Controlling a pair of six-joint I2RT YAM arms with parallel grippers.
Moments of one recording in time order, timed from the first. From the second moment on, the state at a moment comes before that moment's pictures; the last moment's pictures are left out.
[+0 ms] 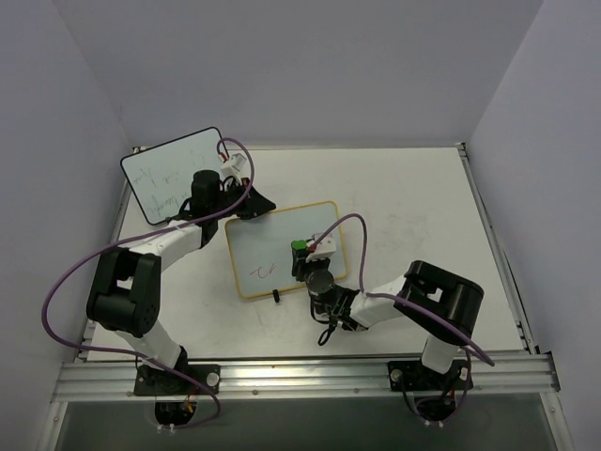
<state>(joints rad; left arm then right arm) -0.29 1.66 0.99 0.31 0.60 -0.56 1.06 1.73 0.54 1.03 0.79 0.29</state>
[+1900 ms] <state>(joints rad) -0.29 1.66 0.99 0.32 0.59 -0.56 1.12 1.83 0.61 1.06 0.75 0.24</state>
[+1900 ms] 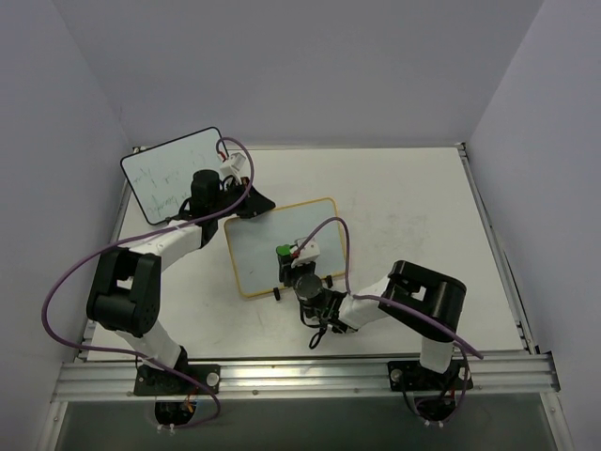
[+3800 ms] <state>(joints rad) -0.30 1.66 1.00 0.33 0.58 -0.54 1.22 1.95 0.81 0.94 0.68 0.20</state>
